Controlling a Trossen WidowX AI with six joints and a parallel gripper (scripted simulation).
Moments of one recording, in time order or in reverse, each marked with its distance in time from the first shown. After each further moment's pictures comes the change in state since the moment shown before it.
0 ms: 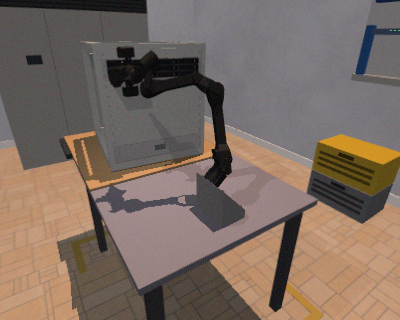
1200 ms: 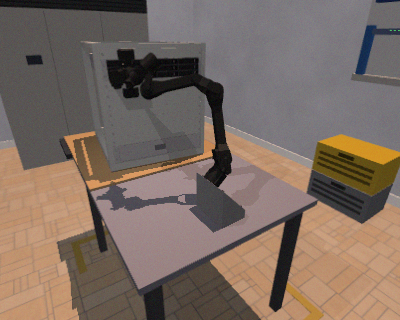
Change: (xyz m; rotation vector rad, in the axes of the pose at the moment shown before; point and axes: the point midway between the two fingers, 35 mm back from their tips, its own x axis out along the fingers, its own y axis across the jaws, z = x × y) arm 0.015 0.009 -0.004 -0.005 -0.001 0.002
